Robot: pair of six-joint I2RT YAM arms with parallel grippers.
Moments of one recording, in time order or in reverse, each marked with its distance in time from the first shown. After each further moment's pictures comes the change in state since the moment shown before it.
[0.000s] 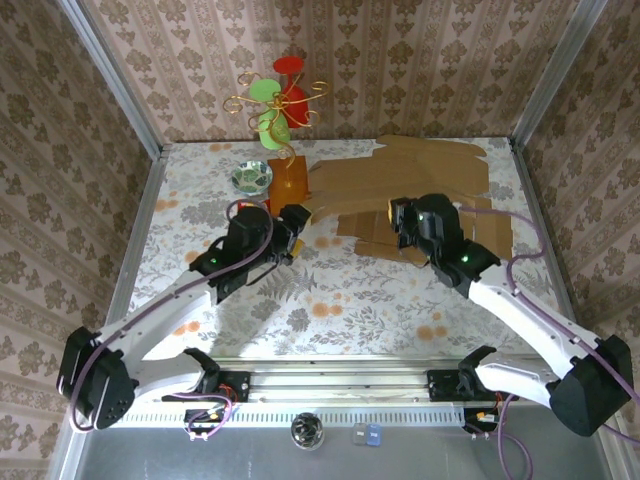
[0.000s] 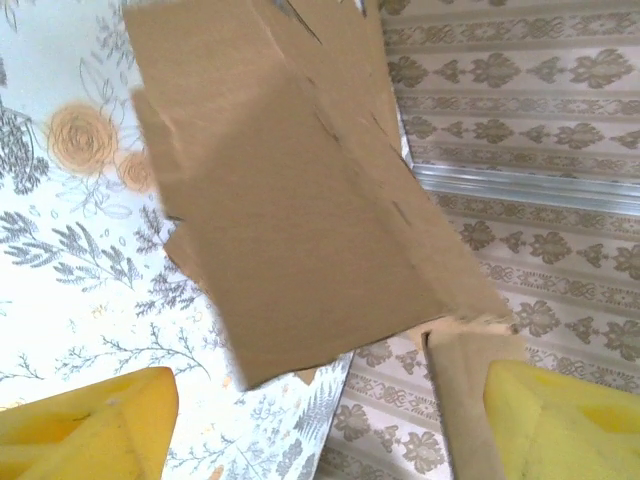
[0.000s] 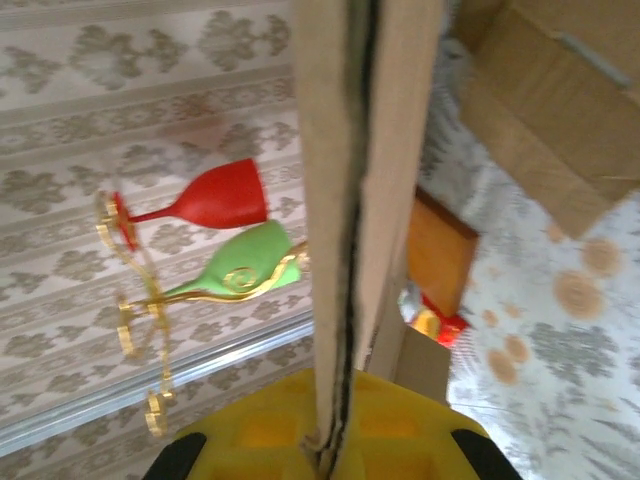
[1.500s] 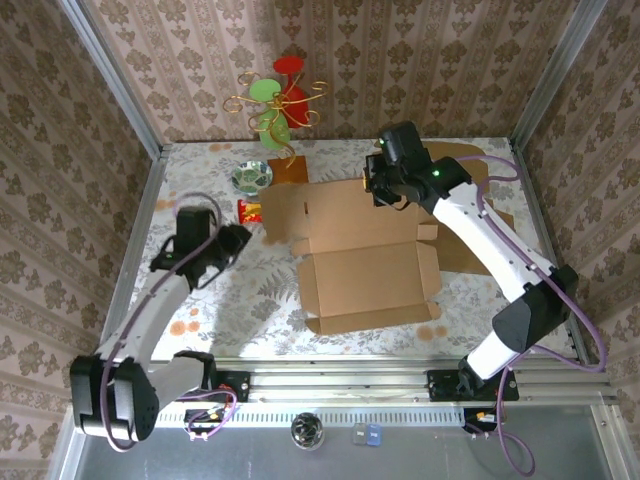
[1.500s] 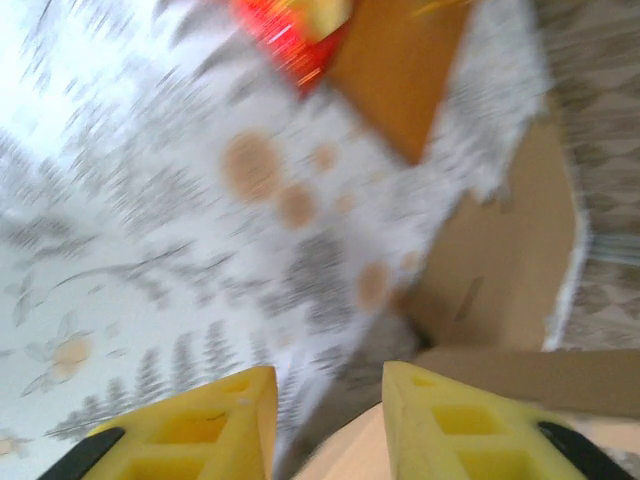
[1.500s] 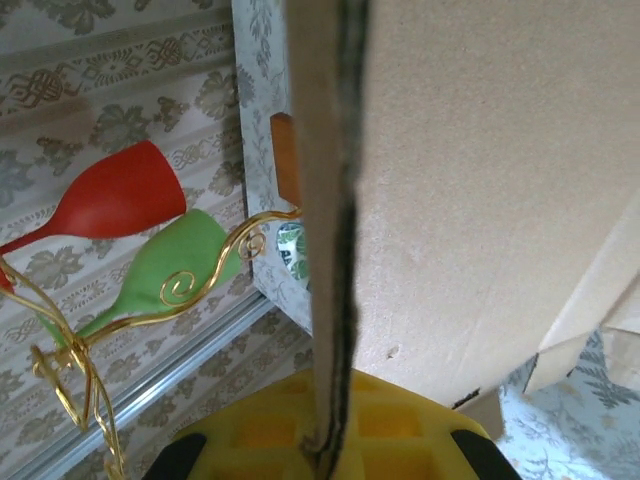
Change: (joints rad) left arm 0.488 -0.018 -0.144 -0.241 0.234 0.452; right arm 0.001 0.485 0.763 -0.634 -0.148 0.143
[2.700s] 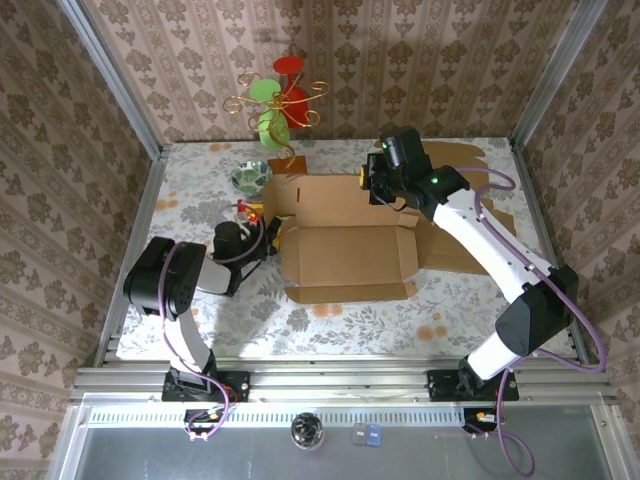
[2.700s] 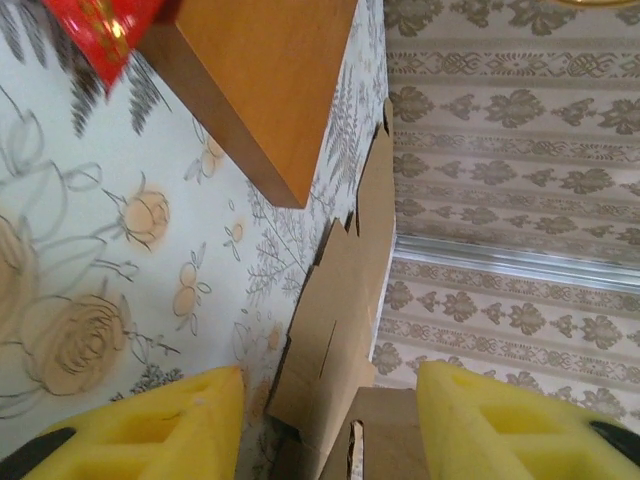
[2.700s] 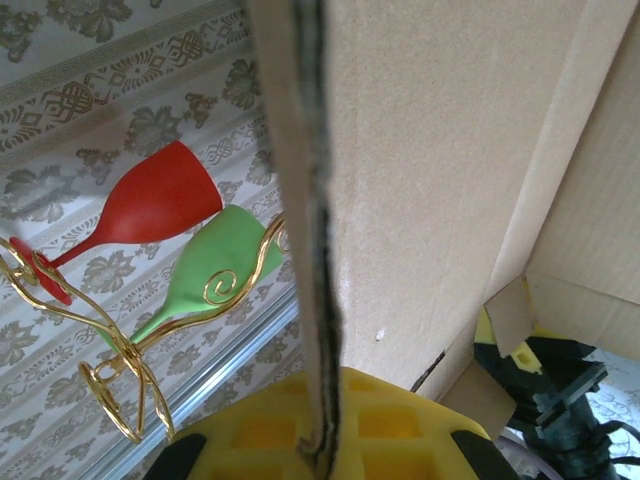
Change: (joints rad) left arm -0.103 0.703 -0.166 1.400 0.130 -0.430; right arm -0.023 -0.027 -0.122 0.182 -0.034 0.114
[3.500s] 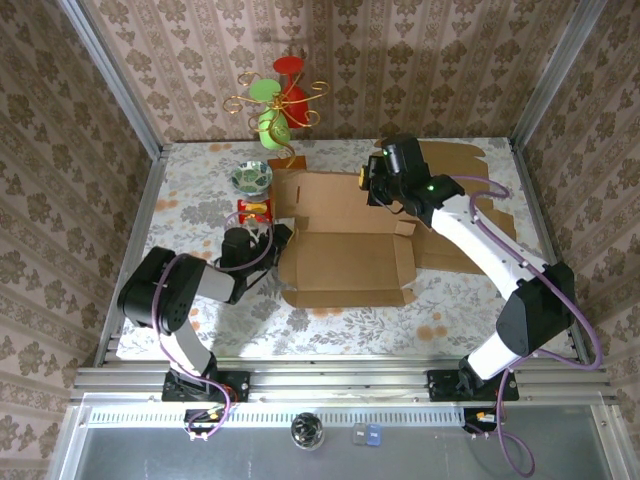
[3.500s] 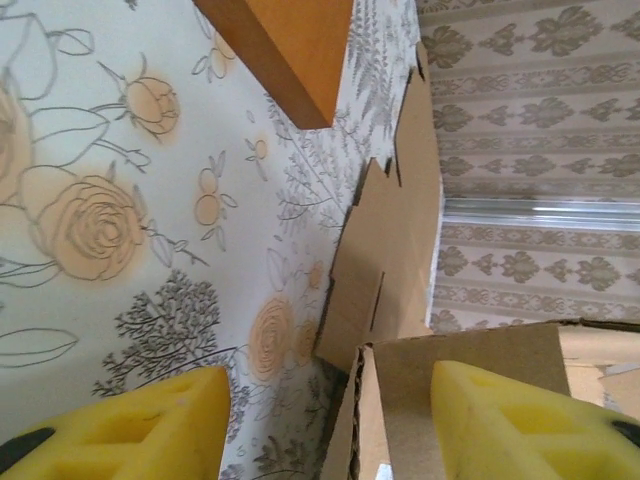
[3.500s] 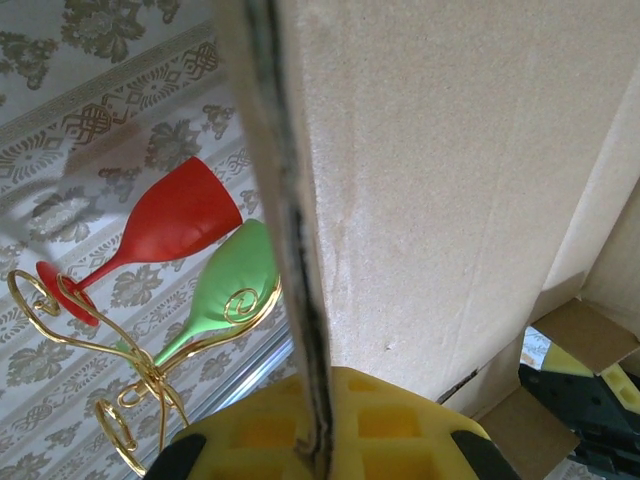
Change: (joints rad) left arm -0.088 -0.112 -0.048 -0.159 -0.076 0.151; right arm -0.005 -0.004 -0.118 0.165 -0.003 0.051
